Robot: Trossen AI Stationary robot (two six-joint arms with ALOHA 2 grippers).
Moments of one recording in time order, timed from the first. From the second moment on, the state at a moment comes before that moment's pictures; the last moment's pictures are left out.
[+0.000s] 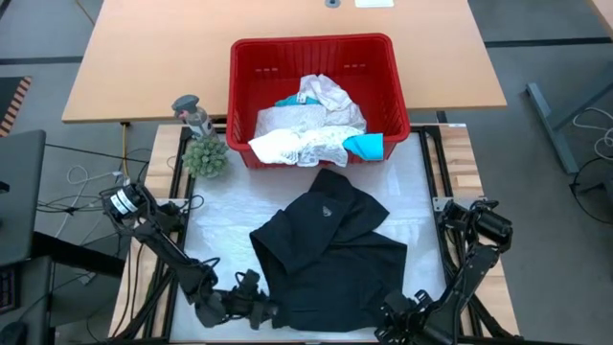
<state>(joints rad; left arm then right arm) -0.85 1.75 0.85 0.68 -0.76 -1.39 1.01 1.97 1.50 -1.10 0.26 1.97</state>
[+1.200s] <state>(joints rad) -0.80 1.61 0.83 0.00 -0.45 -1.96 1.00 1.96 1.50 -1.15 0.31 2.07</state>
